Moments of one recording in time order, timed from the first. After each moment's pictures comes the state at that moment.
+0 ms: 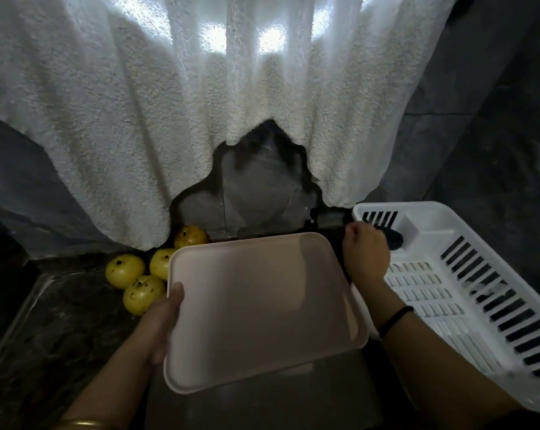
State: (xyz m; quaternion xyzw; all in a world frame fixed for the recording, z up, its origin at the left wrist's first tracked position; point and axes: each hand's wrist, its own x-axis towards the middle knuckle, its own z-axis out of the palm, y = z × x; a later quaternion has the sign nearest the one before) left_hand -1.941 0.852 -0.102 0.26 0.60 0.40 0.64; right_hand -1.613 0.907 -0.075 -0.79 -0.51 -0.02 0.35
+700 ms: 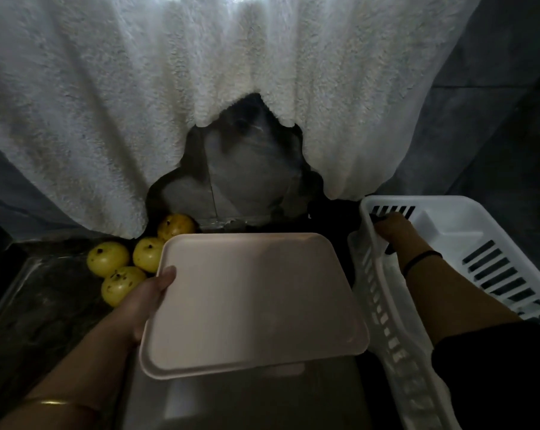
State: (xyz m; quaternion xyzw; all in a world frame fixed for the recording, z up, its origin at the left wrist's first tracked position) left_hand -1.912 0.894 -0.096 0.18 0.63 0.34 0.67; right_hand -1.495 1.012 -0.098 -0.84 -0.43 0.30 0.14
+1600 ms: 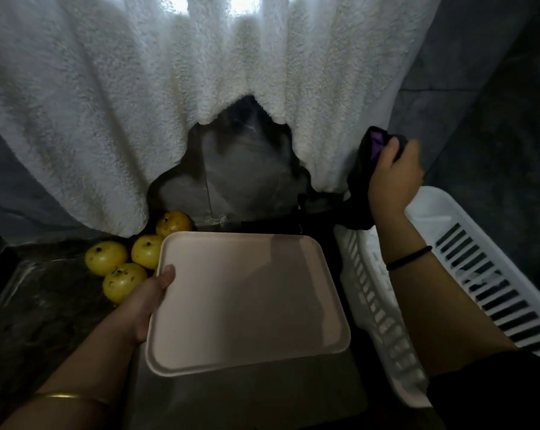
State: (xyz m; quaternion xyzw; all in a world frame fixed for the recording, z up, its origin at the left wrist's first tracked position) left_hand -1.916 0.868 -0.089 0.21 0.61 0.35 0.68; right_hand -1.573 0.951 0.007 -0.73 -0.39 -0.07 0.56
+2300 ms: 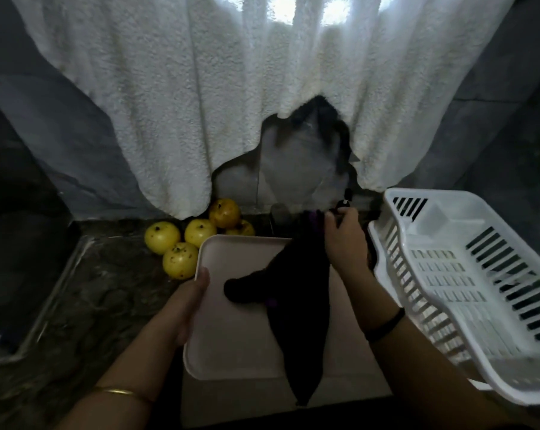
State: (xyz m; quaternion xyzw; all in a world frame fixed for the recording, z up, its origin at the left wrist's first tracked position) left_hand -1.974 0.817 -0.103 0.24 0.57 0.40 0.67; right_hand -1.731 0.870 -0.044 -0.76 -0.49 0.22 0.36
